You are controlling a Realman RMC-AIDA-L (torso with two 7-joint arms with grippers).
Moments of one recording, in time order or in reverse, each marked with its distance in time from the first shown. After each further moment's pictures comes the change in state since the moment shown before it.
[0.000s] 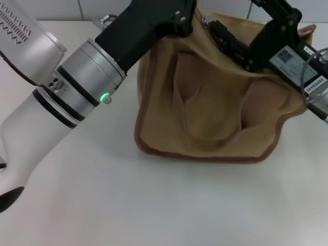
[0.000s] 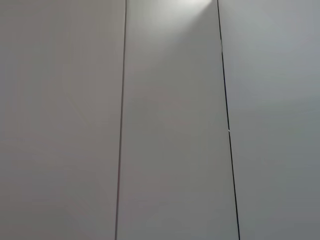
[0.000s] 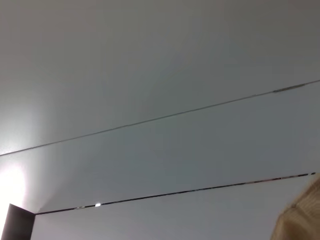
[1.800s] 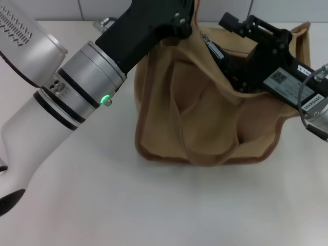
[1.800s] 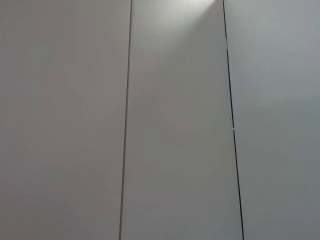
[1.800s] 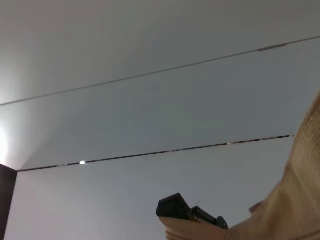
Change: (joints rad) left arm 0.009 -0.009 -0.004 0.003 0.000 -0.006 0.000; right arm -0.025 -0.002 -0.123 -0.028 0.000 -0.058 -0.019
